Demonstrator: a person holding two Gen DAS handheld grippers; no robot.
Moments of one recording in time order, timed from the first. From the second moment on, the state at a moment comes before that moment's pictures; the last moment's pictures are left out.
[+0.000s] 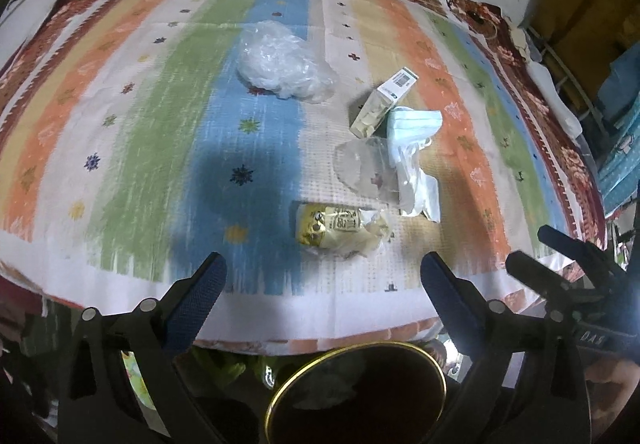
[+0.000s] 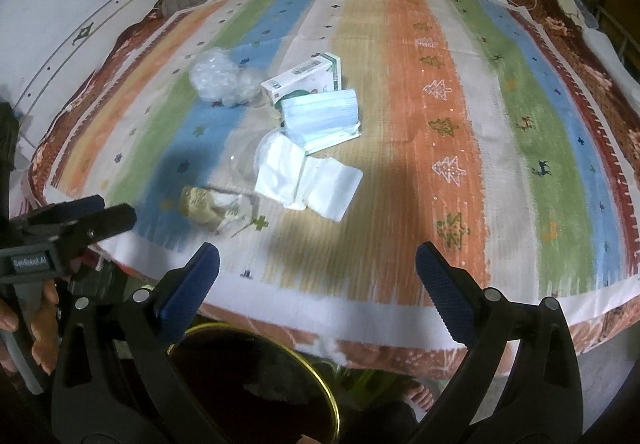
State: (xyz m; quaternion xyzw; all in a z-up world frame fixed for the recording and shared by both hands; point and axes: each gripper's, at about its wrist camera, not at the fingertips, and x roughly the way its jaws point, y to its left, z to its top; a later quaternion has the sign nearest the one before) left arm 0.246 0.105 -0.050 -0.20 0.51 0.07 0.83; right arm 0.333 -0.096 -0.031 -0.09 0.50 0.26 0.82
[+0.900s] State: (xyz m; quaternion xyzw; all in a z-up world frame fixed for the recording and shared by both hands) left arm 0.298 0.124 -0.115 -0.23 0.56 0.05 0.79; right arm 0.416 -0.061 -0.103 -0.06 0.55 0.23 0.80
